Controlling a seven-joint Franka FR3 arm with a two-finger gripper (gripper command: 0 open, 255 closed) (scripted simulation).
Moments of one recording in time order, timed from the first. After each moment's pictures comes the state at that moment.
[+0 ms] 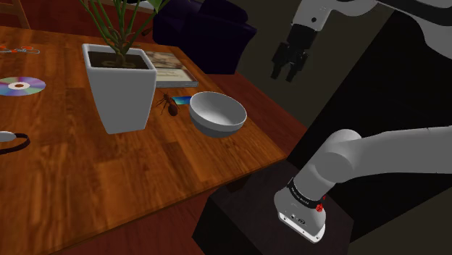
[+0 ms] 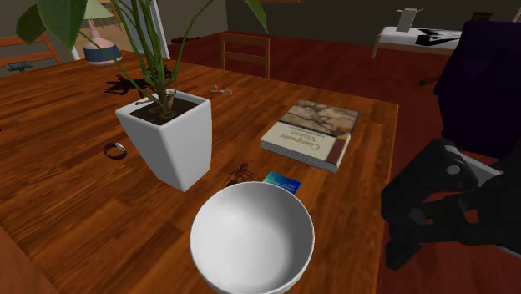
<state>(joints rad) -0.02 -0.78 -0.04 -2.30 0.12 1.43 0.17</state>
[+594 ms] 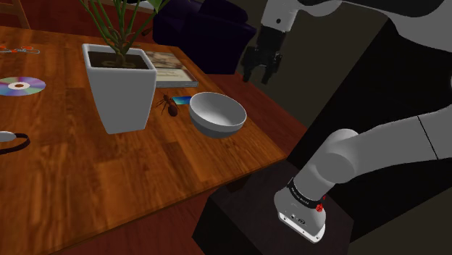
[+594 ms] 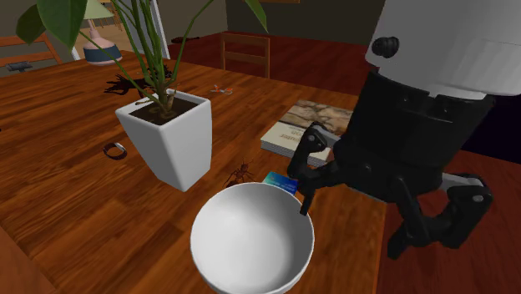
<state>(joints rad) 0.01 -0.60 0.11 -2.26 0.18 1.56 0.33</state>
